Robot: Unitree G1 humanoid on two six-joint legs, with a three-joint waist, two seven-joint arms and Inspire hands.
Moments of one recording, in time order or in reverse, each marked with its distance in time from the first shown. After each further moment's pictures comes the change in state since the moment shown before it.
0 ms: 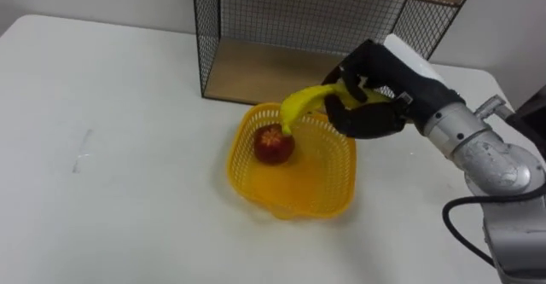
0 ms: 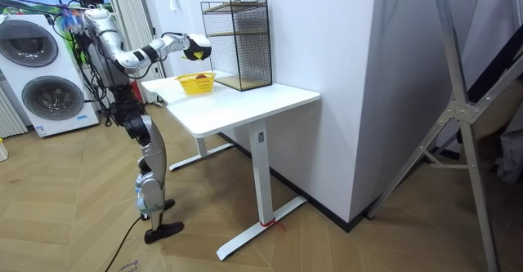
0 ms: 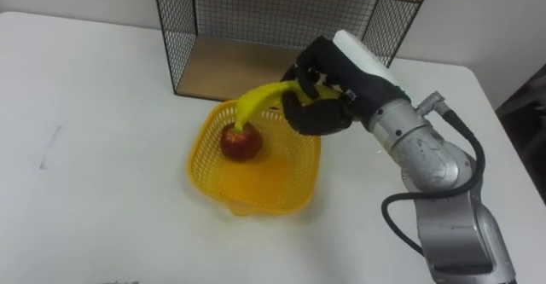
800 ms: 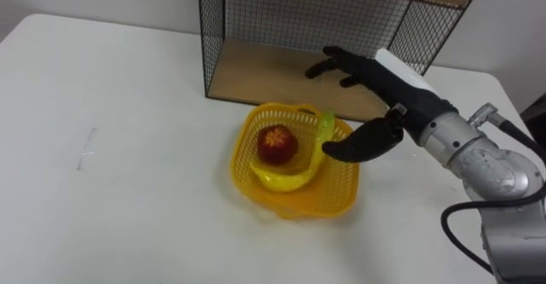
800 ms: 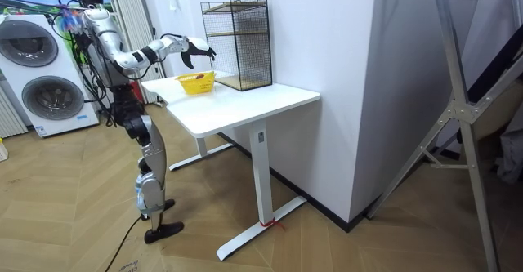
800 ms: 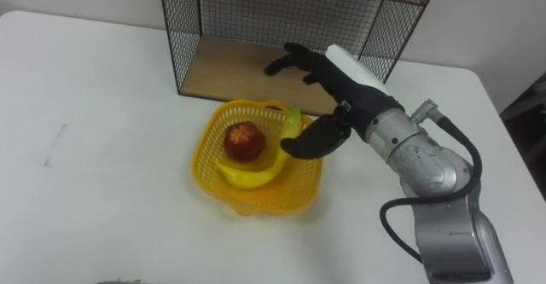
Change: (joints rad) left arm -0.011 -0.008 -0.003 -0.016 0.000 0.009 0.020; right arm 0.026 0.016 0.000 -0.006 -0.003 0.002 0.055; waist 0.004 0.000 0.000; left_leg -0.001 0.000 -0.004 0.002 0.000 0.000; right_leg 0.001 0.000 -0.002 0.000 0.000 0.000
